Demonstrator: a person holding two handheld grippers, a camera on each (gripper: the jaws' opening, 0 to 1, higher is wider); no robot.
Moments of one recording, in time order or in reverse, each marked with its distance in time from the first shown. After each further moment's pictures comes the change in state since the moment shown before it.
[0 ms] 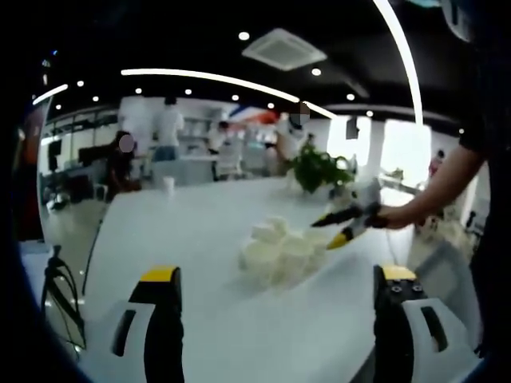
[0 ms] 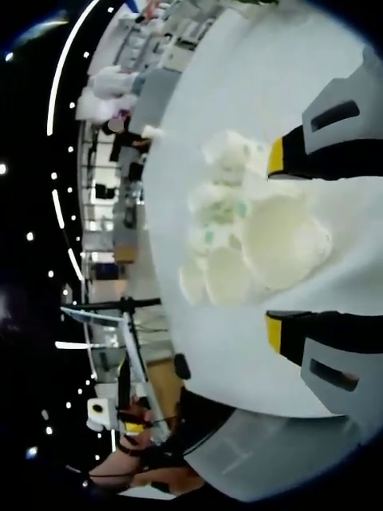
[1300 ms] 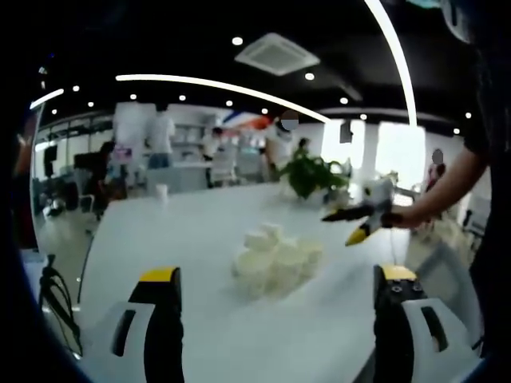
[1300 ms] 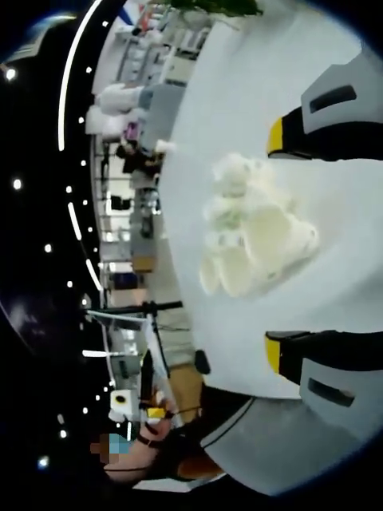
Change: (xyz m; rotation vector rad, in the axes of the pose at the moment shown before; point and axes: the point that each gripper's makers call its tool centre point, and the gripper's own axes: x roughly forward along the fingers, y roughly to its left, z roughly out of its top) left arm 0.012 -0.018 0.008 0.022 -0.023 -0.027; right arm -0.052 0.004 0.011 0.052 -0.108 -0.037
